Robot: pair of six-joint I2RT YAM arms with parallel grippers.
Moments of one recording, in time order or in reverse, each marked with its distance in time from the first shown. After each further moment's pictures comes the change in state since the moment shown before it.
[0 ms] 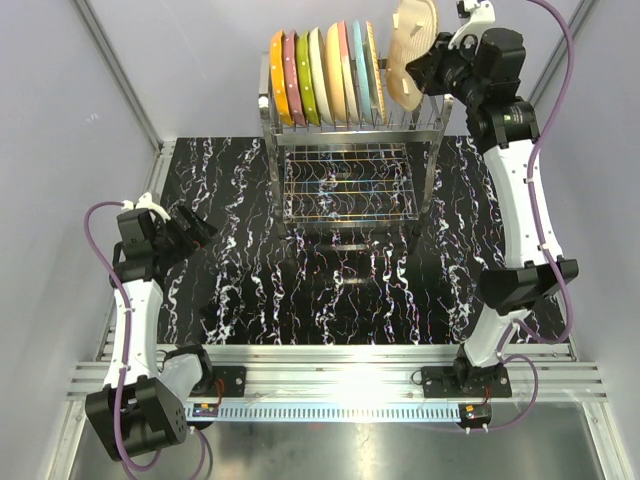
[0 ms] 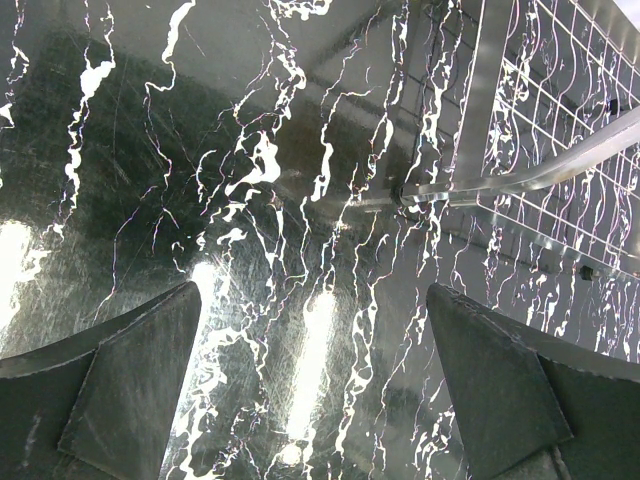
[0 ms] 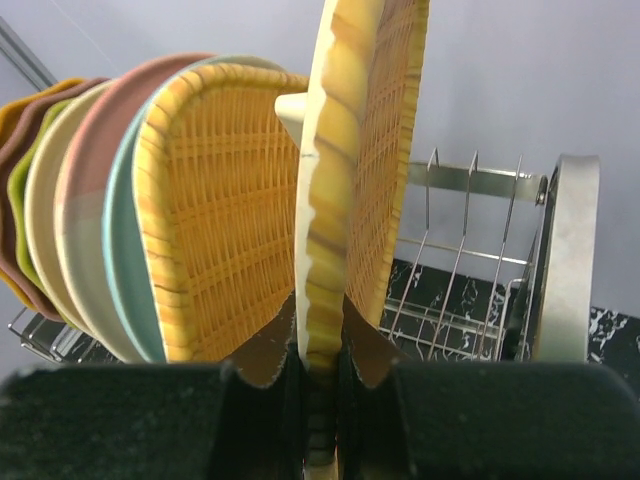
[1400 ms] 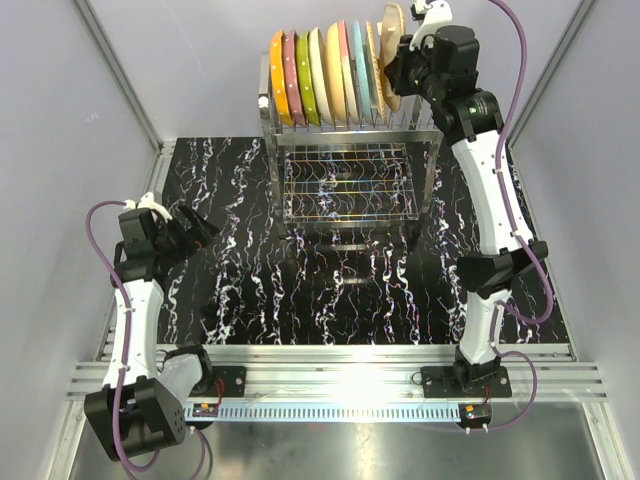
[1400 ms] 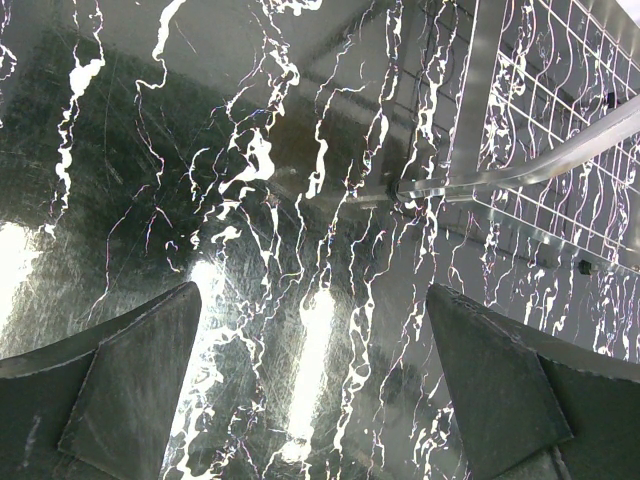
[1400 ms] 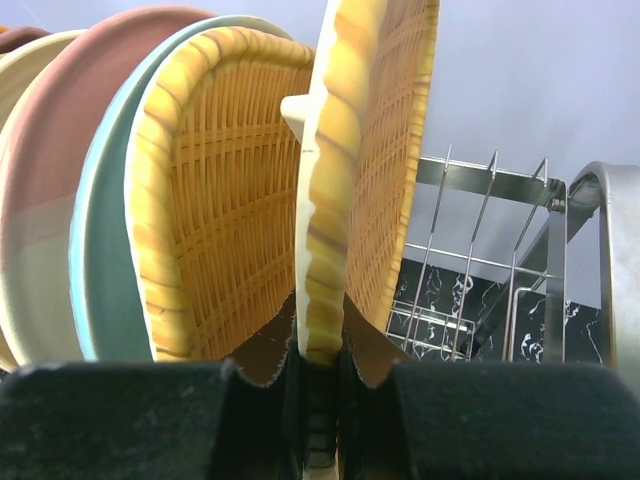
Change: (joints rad) left arm -0.012 0.000 0.000 0.000 0.002 -0.001; right arm 0.146 0.192 0.274 -0.173 0.232 -0.126
